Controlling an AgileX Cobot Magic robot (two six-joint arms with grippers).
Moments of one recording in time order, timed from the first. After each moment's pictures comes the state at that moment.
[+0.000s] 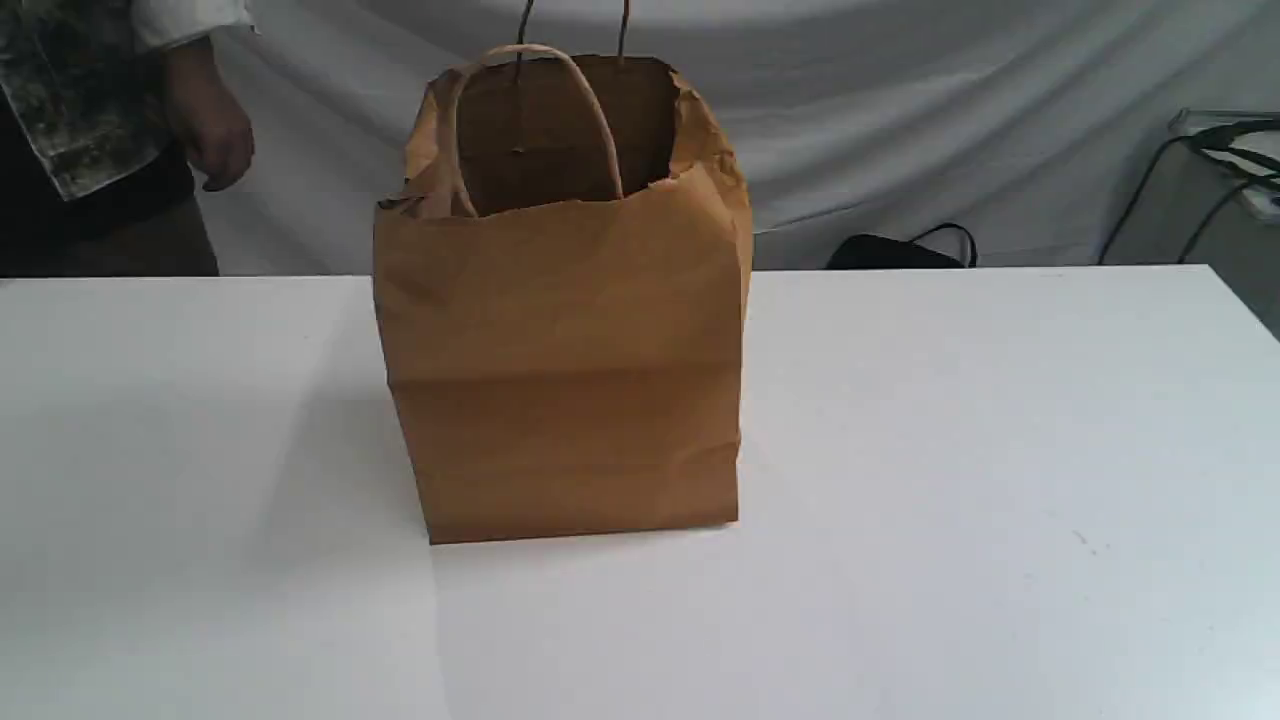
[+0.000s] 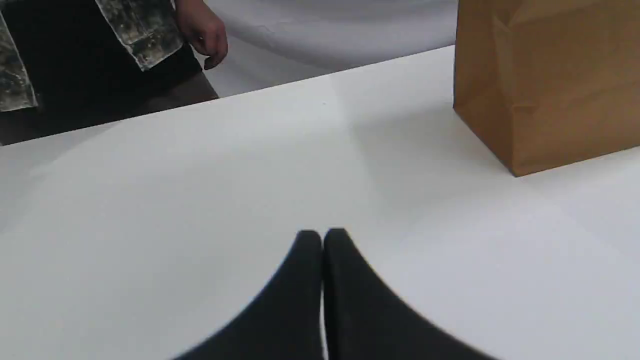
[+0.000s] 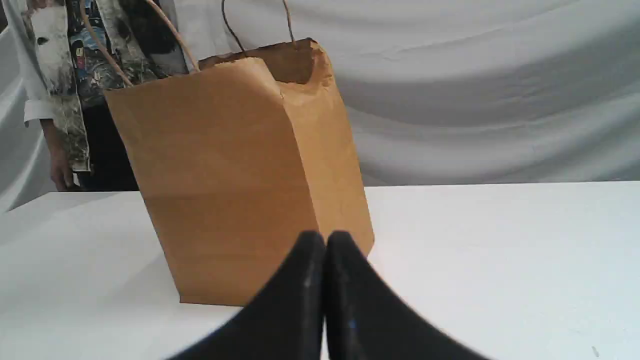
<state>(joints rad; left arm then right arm) -0.08 0.00 0.00 0.14 0.35 0.04 0.37 0.01 0.00 0.22 0.08 -0.01</state>
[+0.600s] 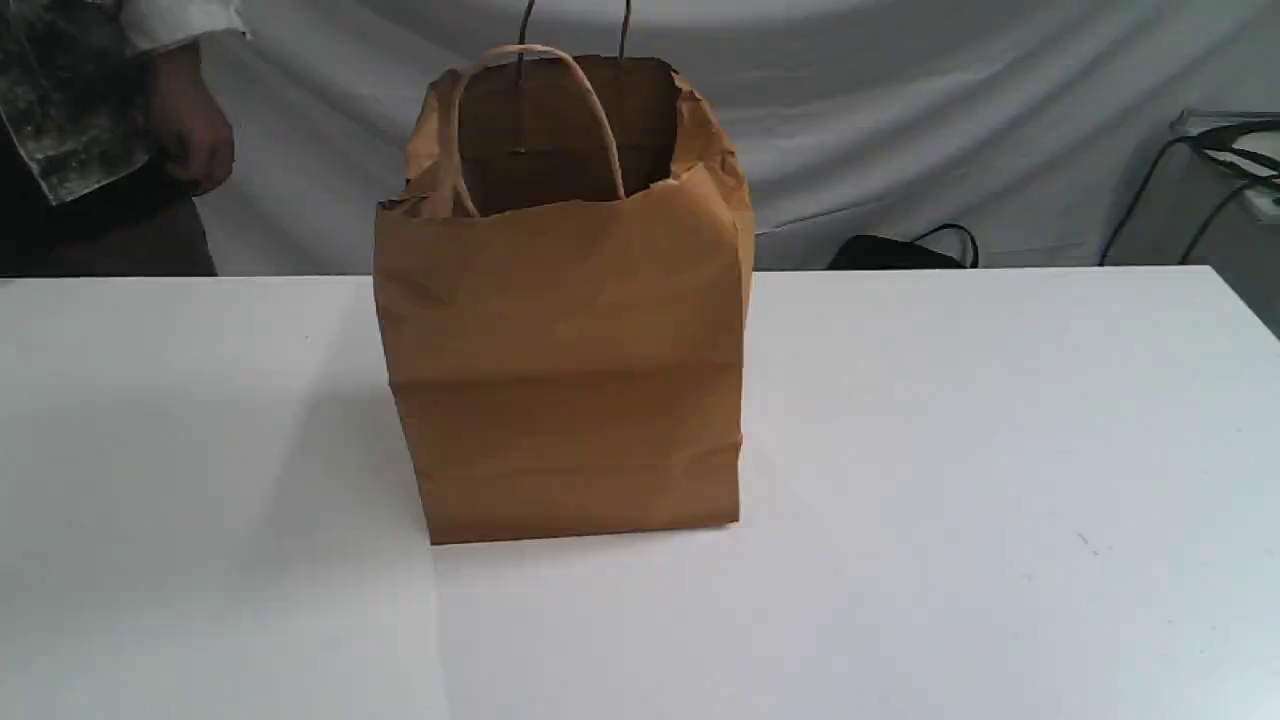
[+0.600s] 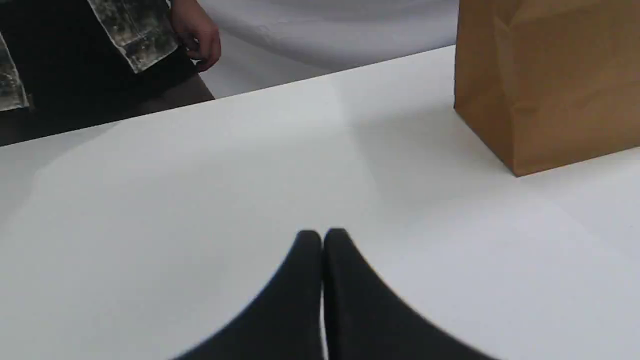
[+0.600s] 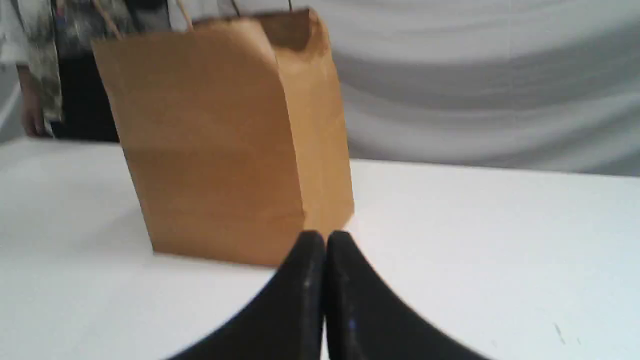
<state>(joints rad) -0.08 0.00 0.00 0.14 0.35 0.04 0.37 0.01 0.00 0.11 0.15 -0.02</state>
